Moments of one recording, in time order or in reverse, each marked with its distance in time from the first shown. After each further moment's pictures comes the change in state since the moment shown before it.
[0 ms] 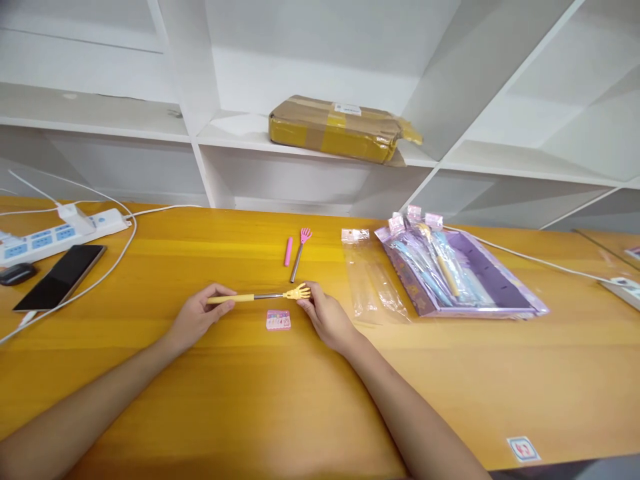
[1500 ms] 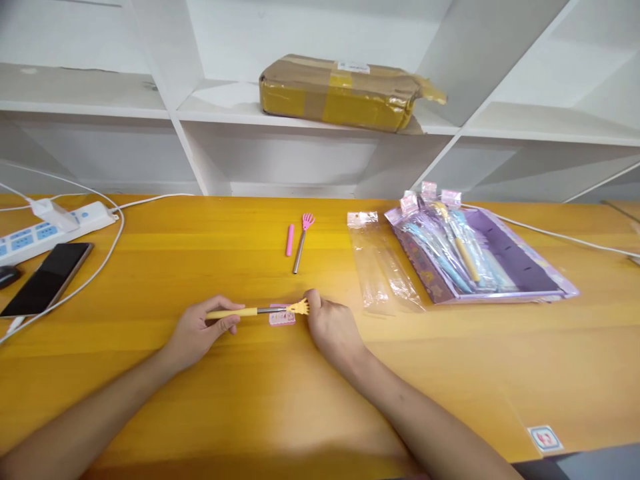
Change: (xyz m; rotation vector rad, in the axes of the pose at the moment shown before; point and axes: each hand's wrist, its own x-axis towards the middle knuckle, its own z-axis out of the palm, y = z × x) left_hand -0.019 0.002 0.013 0.034 -0.122 -0.001; right_hand -0.022 -0.017 0.021 -0.724 -0.033 0.008
